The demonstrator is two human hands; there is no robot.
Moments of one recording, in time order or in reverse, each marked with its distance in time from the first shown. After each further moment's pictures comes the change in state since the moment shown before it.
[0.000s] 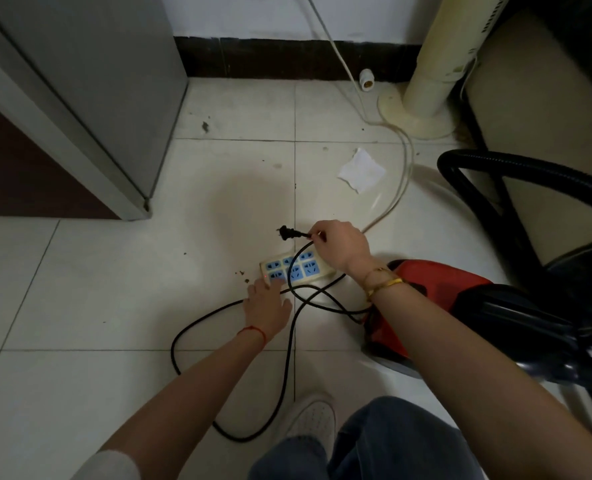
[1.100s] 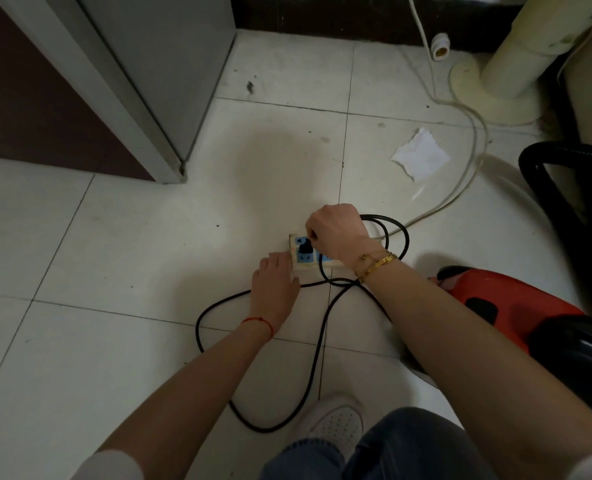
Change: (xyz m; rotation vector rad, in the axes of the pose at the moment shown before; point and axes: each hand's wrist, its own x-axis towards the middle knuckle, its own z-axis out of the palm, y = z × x) left_hand 0.024 -0.053 0.002 -0.033 0.260 0.085; right_hand 0.059 -0.055 0.063 -0.676 -0.116 -0.451
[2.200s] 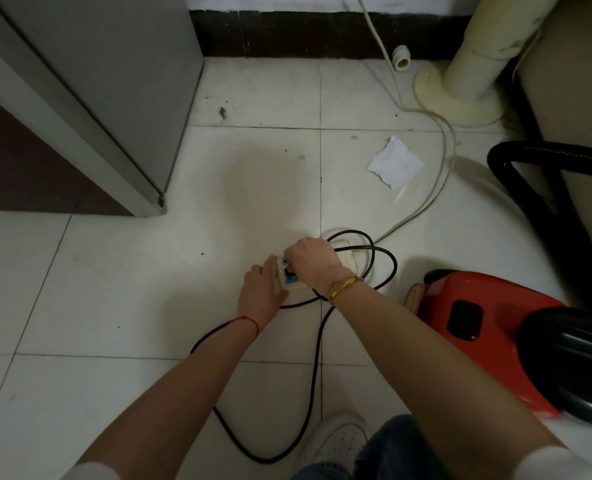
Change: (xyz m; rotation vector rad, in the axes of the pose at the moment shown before) left_hand 0.035 -0.009 -0.011 -0.187 -0.218 -0.074; right_hand 0.001 -0.013 0.023 0.214 -0.046 0.029
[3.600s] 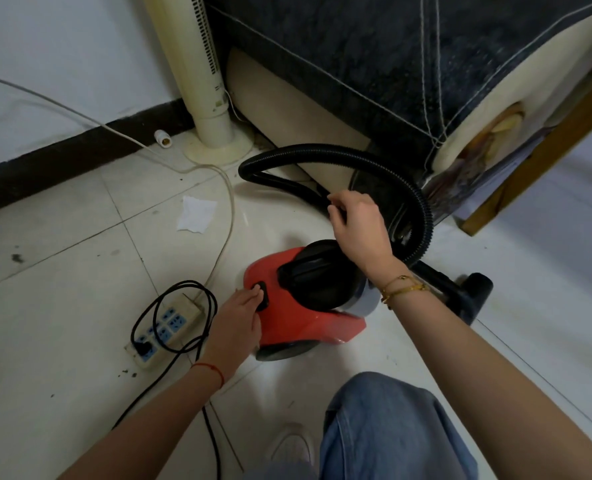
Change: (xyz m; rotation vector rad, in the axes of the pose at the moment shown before) left_hand -0.117 0.219 0.051 0.200 -0.019 0.939; right_hand -0.366 0.179 -0.053 0.442 0.948 0.917
